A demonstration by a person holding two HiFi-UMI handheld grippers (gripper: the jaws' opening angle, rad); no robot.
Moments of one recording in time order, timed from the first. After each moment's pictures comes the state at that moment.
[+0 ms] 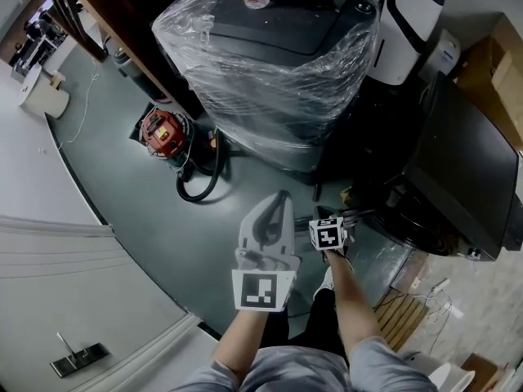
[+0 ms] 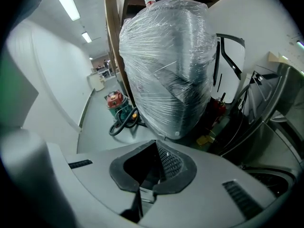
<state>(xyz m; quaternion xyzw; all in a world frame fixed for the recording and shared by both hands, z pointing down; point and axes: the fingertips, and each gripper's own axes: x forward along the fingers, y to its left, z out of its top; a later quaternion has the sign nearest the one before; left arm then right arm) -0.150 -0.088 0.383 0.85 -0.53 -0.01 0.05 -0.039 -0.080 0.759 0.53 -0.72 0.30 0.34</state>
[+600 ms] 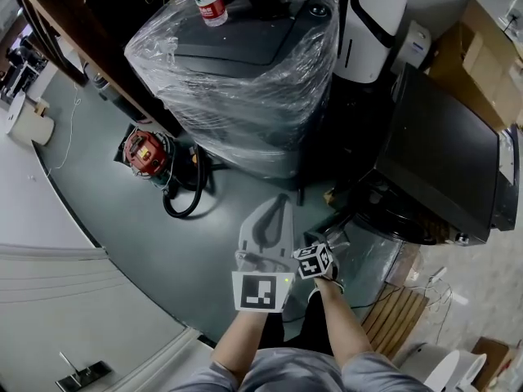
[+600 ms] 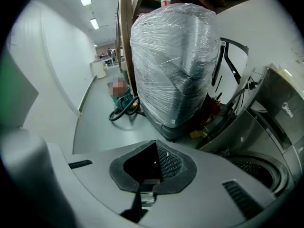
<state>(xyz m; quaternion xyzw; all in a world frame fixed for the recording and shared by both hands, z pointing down) -0.088 -0.077 0.371 0.88 -0.48 -0.02 0.05 -0.026 0.003 0.756 0.51 -0.71 0.27 0.40</state>
